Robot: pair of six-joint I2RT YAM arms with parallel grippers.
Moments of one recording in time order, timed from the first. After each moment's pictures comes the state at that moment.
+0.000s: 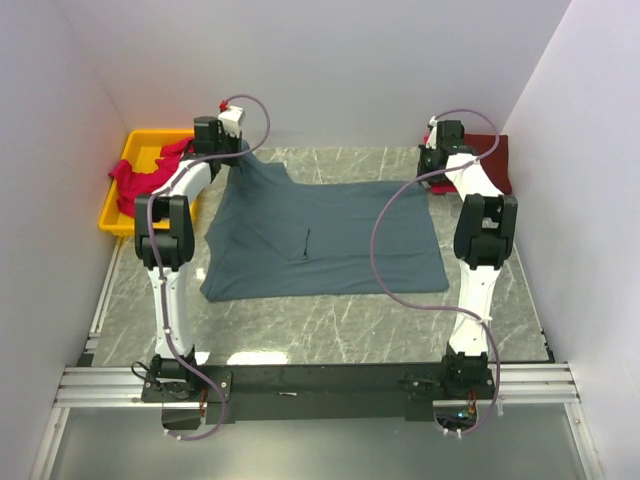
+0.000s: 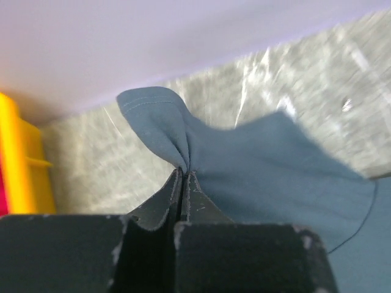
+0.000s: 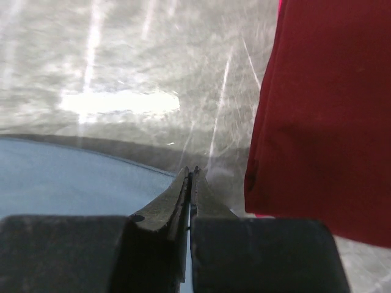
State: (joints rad) left arm -0.06 2.31 1.89 -0.06 0.23 0.14; right arm -0.03 2.31 1.97 -0.53 -0.12 0.07
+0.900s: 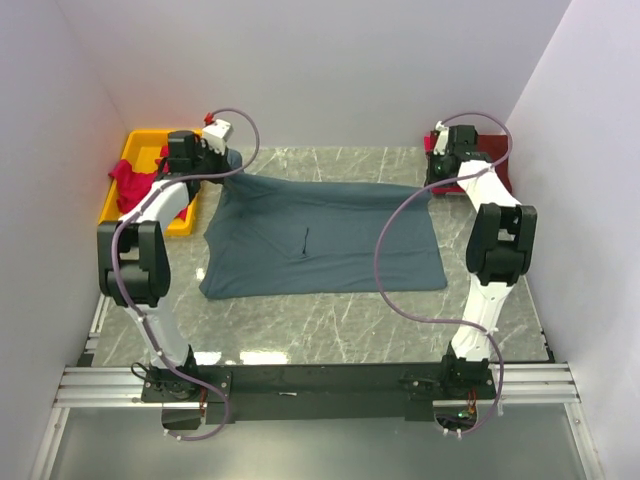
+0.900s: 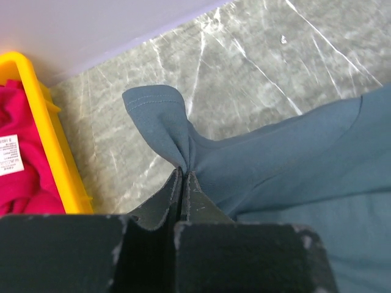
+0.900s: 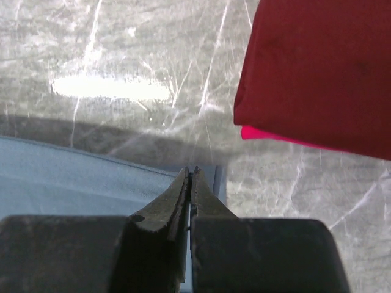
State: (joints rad) left arm -0.01 1.87 1.41 -0.01 0.37 0.25; right arm -0.06 2.07 1.72 -0.52 -0.16 -0.03
